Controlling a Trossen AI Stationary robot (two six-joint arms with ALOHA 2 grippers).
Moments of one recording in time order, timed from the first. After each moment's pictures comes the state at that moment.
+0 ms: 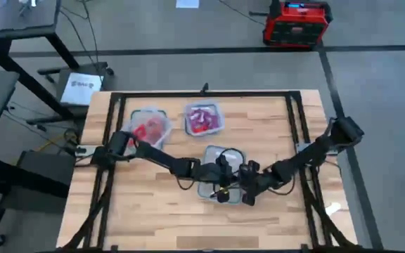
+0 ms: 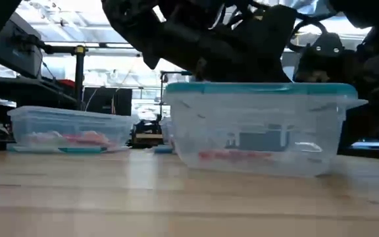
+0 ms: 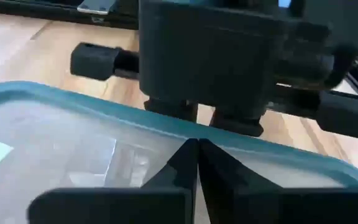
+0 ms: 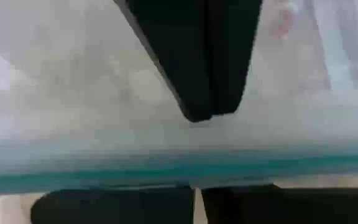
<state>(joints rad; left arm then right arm) -0.18 2.19 1.35 0.39 -0.17 -0.21 0.47 1.54 0.67 -0.23 0.35 0.69</state>
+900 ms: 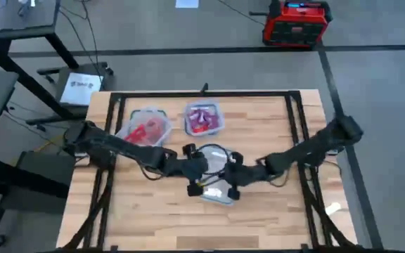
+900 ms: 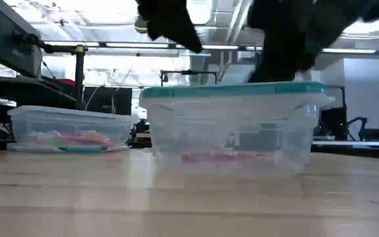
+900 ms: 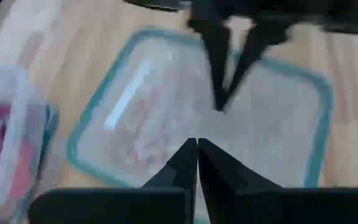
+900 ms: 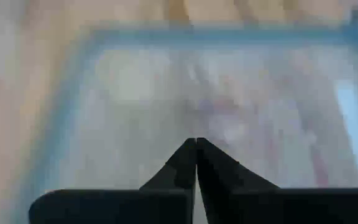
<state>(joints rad) -0.29 1.68 1.34 -0.46 -0.38 -0.25 0.33 1.60 0.84 -0.06 0.35 0.41</state>
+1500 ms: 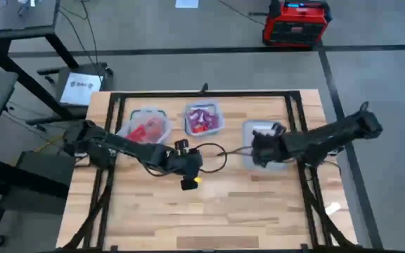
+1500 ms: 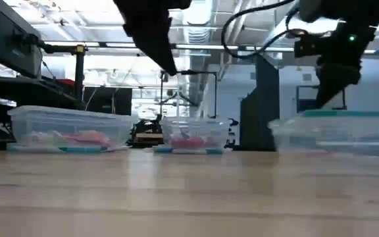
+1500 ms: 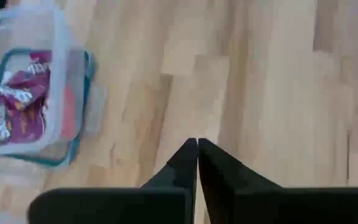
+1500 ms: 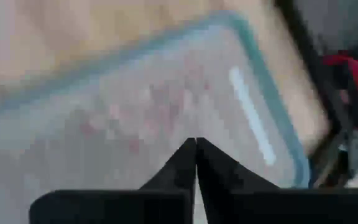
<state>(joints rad) -0.24 1.68 1.34 -0.57 -0.43 -0.22 0.17 1.20 0.83 -1.01 0.64 0.62</state>
